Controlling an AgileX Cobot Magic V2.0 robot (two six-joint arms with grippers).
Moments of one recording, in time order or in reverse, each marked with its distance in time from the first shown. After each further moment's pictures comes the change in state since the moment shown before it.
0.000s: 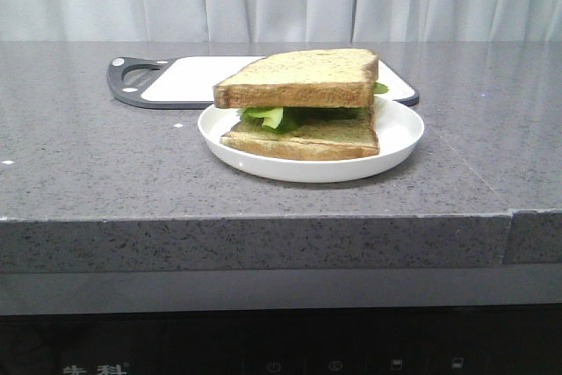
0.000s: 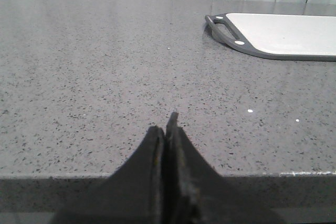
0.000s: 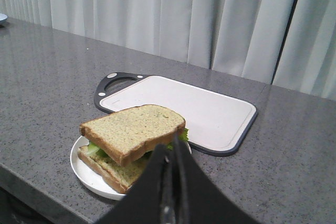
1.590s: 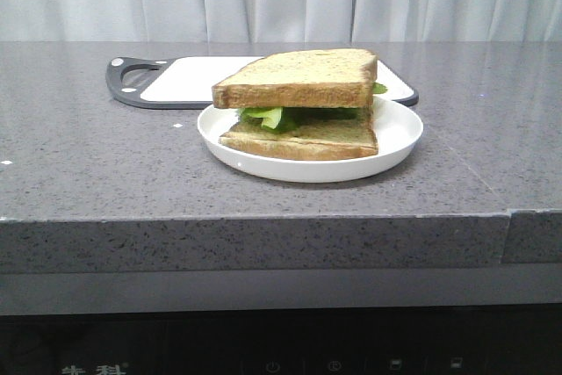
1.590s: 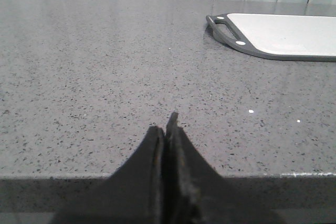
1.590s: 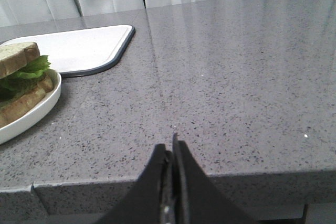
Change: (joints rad) left arm 0.006 0.000 0.000 0.000 0.000 0.000; right arm -0.350 -0.237 0.419 -0.247 -0.110 0.473
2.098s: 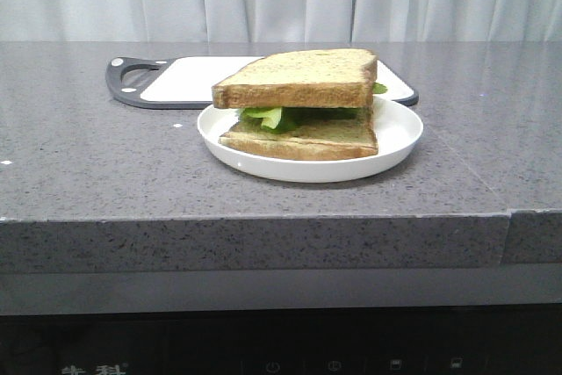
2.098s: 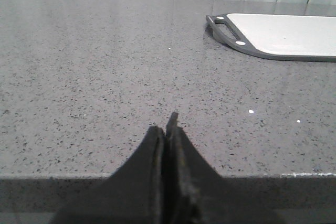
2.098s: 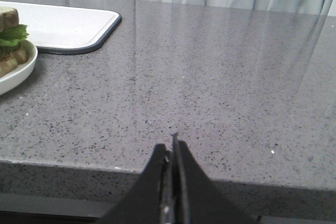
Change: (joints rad) left arm 0.000 0.000 0.000 0.000 0.000 0.000; right arm -0.002 0.000 0.000 -0.217 0.008 -0.001
